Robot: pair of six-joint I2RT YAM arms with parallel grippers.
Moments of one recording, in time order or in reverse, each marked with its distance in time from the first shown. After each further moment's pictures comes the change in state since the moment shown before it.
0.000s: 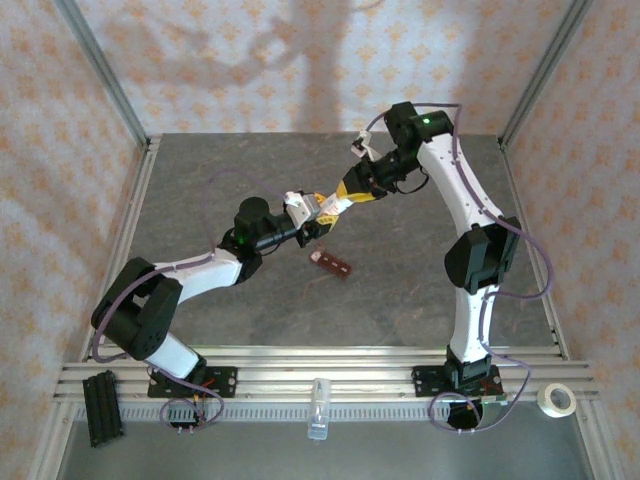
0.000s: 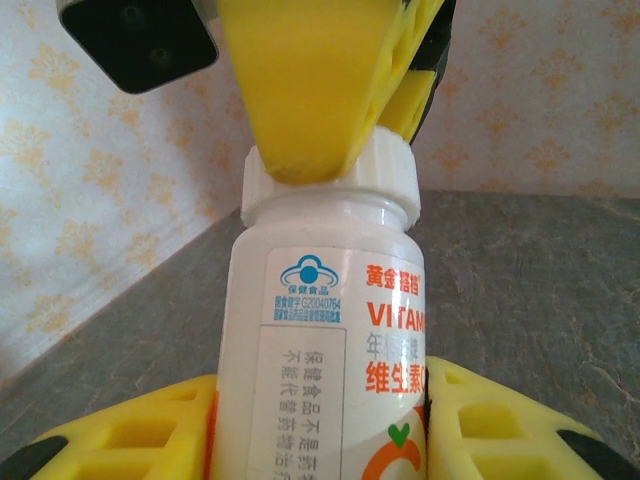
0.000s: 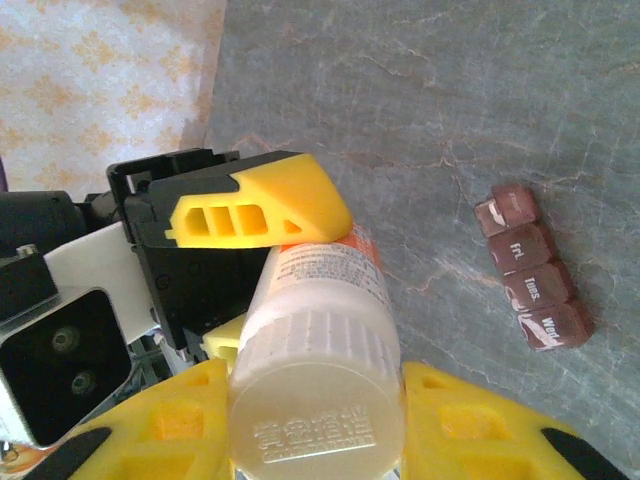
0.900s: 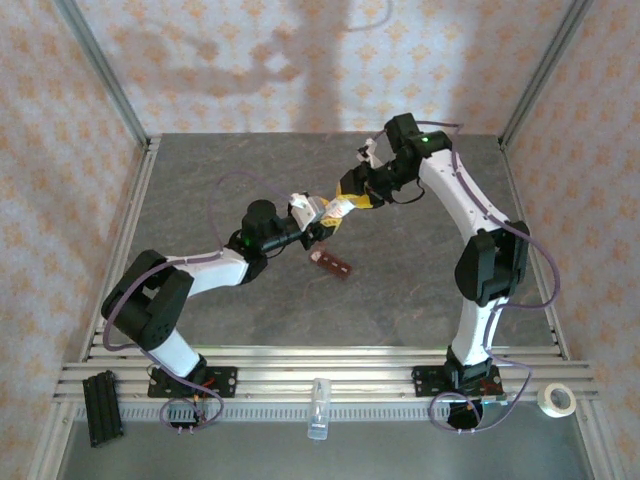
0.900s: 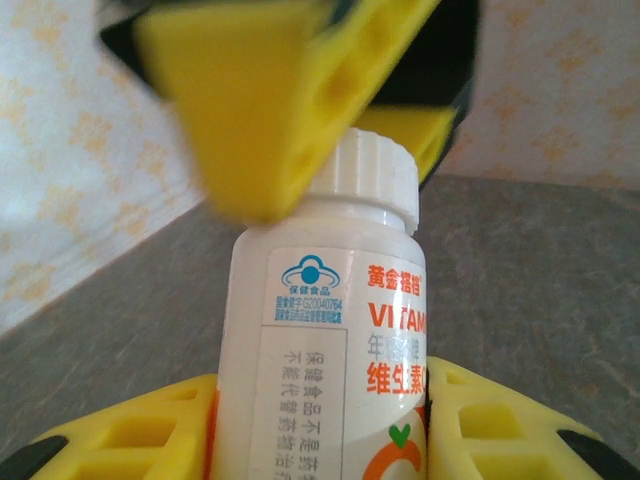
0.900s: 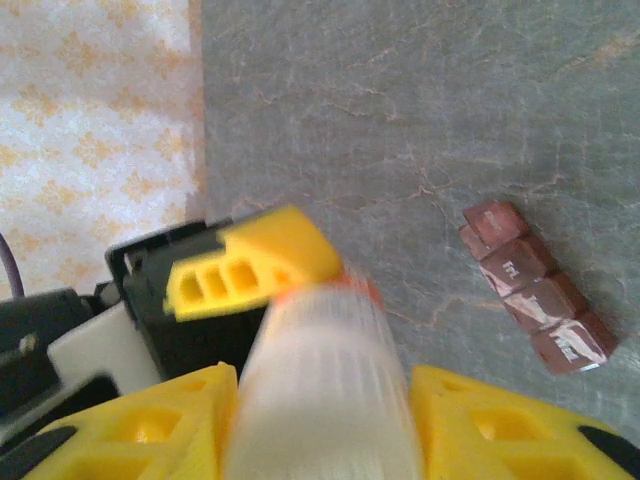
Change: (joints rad) left arm -0.028 0.068 0.005 0.051 -0.030 -0.035; right arm 0.009 -0.125 -0.301 0.364 0.031 0.335
